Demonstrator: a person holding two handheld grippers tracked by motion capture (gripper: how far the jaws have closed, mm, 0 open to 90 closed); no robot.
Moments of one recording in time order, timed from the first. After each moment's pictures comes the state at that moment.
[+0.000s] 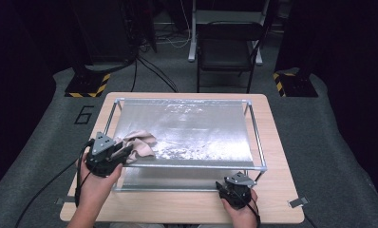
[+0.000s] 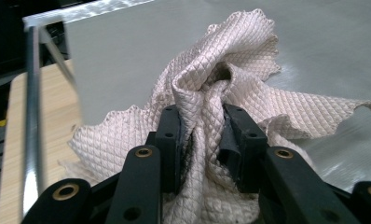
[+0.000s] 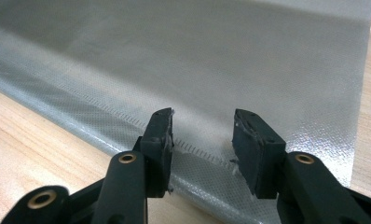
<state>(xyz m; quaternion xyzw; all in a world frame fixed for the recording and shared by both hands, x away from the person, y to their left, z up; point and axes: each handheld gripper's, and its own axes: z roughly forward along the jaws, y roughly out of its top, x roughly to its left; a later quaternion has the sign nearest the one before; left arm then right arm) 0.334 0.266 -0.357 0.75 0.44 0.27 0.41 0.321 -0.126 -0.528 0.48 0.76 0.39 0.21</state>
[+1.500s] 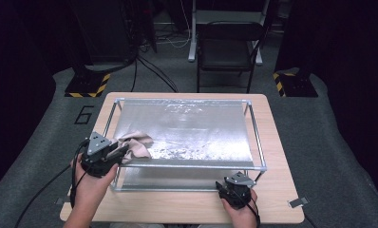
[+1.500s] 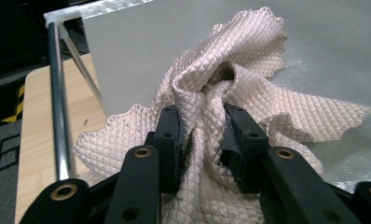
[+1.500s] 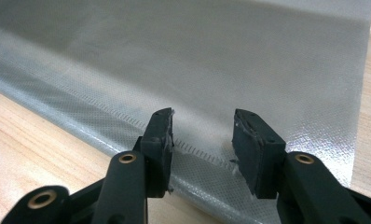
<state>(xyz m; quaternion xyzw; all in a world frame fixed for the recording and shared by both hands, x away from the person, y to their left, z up) 0.331 0.283 -0.356 0.75 0.45 0.28 0.40 0.321 -0.126 -0.528 0.48 0.76 0.39 0.21</state>
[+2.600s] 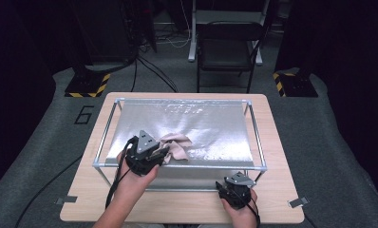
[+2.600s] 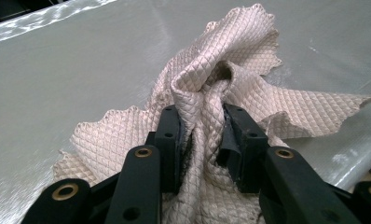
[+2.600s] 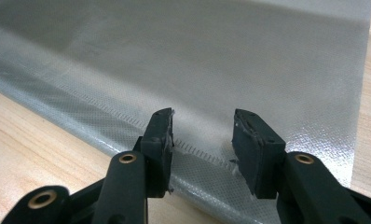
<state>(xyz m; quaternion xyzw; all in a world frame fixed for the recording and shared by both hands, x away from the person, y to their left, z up) 0.343 0.175 -0.356 0.80 0.38 0.24 0.41 0.321 -0.125 -0.528 0.48 0.76 0.38 0.21</state>
